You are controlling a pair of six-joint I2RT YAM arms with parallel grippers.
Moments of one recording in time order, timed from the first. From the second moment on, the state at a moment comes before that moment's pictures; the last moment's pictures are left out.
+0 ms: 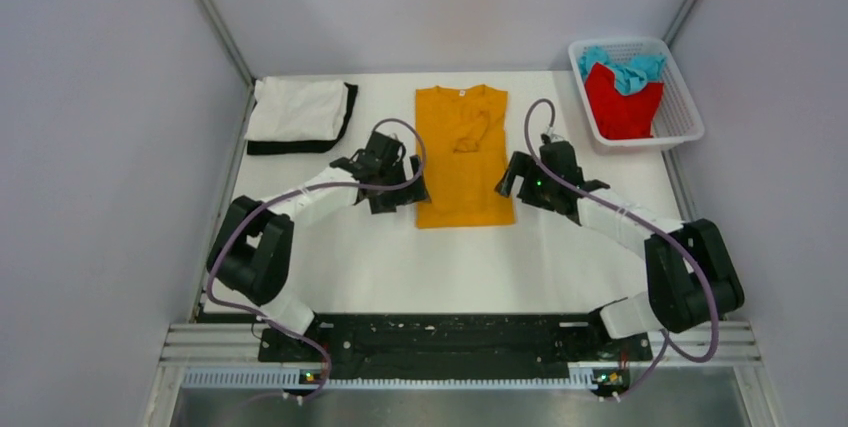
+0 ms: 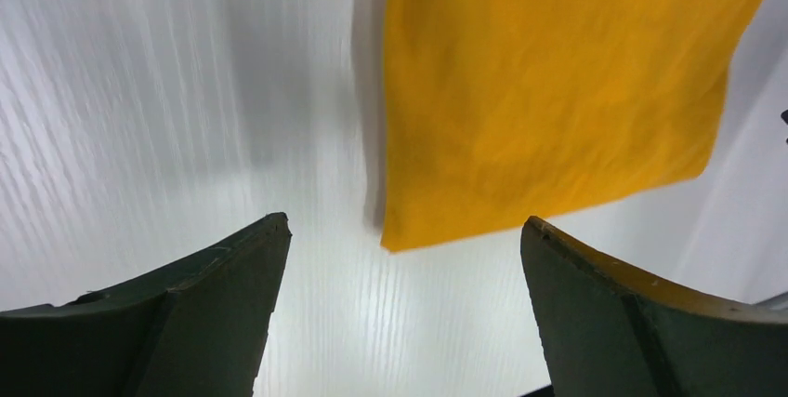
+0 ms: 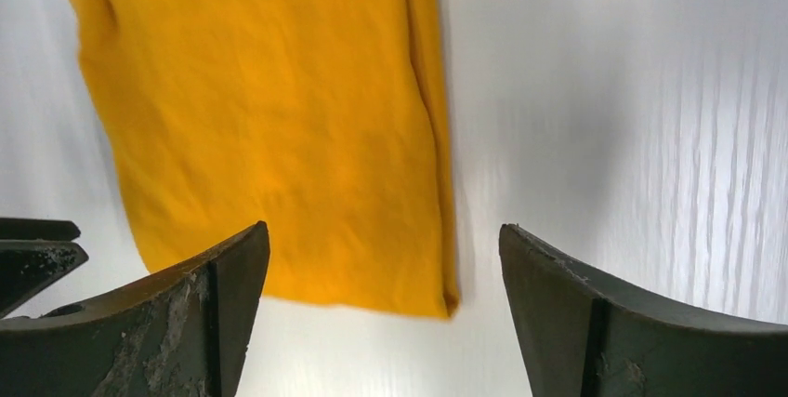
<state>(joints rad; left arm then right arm) -0.50 1.65 1.11 -0.41 0.08 -0.67 0.35 1.46 0.80 -0.07 -0.05 0.60</state>
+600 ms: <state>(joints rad) -0.57 1.64 0.88 -0.25 0.18 -0.82 0.35 1.36 0.58 -0.06 -0.16 0.68</state>
